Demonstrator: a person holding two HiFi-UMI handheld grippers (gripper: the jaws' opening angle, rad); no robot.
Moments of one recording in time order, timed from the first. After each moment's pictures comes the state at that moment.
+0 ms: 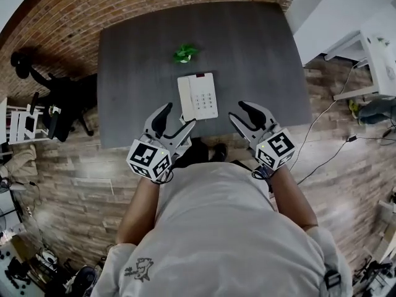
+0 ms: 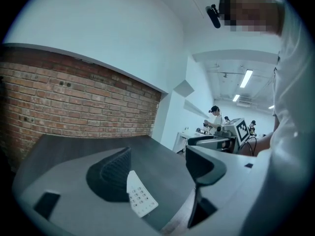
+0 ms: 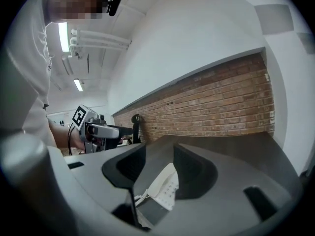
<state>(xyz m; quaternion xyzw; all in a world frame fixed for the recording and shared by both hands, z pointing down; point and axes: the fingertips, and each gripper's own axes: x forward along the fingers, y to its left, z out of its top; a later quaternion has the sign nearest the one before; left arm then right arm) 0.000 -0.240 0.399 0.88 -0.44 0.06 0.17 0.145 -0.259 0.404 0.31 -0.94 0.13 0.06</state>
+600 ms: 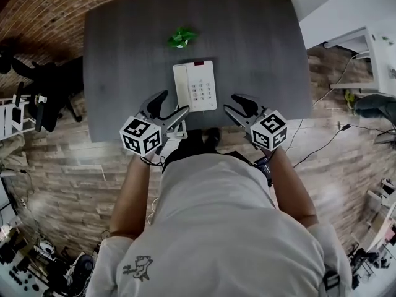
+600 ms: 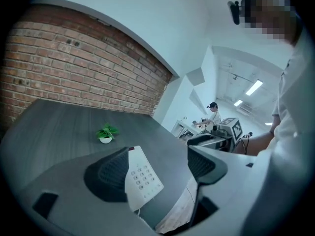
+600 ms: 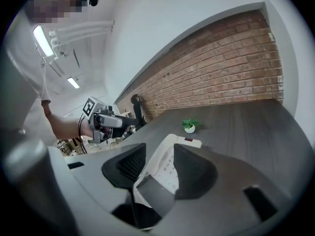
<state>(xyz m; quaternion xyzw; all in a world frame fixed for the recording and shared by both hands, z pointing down) -0.033 -0.284 0.507 0.87 -0.39 0.10 0.30 0.121 -0.289 0.520 0.25 -0.92 0.24 0.17</state>
